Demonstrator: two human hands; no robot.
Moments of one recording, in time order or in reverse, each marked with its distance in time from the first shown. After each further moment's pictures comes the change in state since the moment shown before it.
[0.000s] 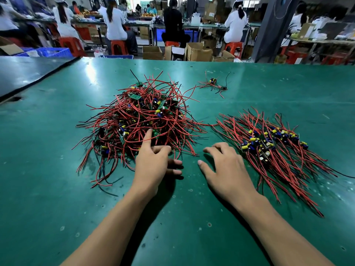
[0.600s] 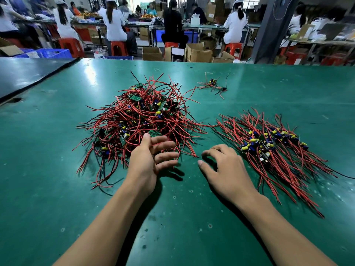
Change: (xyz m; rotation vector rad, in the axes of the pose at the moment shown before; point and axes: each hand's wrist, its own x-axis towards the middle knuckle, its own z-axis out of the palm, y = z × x) left_hand 0.007 0.013 -0.006 -0.281 -0.064 -0.142; right_hand 0.002 0.003 -0.001 0.132 -0.006 -0.008
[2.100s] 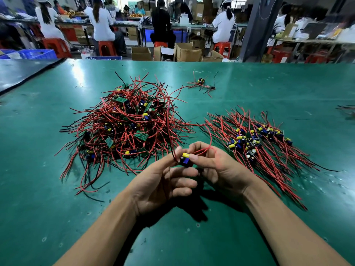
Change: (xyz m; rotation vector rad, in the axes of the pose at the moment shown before) left_hand -0.031 -0.011 0.015 0.030 -0.539 -0.448; right_hand 0.003 -0.013 -0.031 1.472 -0.537 0.199
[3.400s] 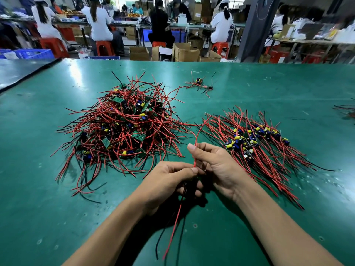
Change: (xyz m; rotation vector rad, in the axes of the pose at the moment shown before) left_hand 0.006 -0.017 0.013 0.317 0.049 0.203; right_hand 0.004 0.008 0.001 0.060 0.307 0.000
